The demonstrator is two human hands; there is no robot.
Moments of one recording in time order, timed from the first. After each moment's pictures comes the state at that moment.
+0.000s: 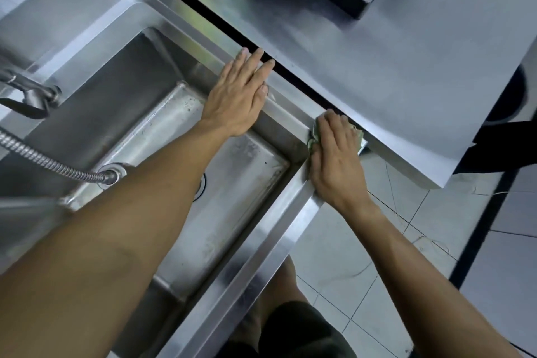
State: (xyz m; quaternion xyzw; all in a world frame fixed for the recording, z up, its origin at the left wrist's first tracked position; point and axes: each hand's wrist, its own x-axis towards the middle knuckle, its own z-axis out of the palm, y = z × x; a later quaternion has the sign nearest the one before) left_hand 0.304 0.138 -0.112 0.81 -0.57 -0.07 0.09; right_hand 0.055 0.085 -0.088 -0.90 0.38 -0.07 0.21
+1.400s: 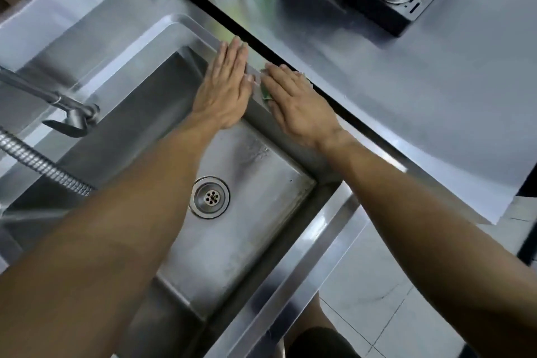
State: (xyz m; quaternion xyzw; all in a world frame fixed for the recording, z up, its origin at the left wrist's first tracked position) left_hand 0.390 0.148 -0.115 0.86 -0.50 -0.08 0.08; right_hand 0.225 0.039 -0.087 -0.98 0.14 -0.02 0.16
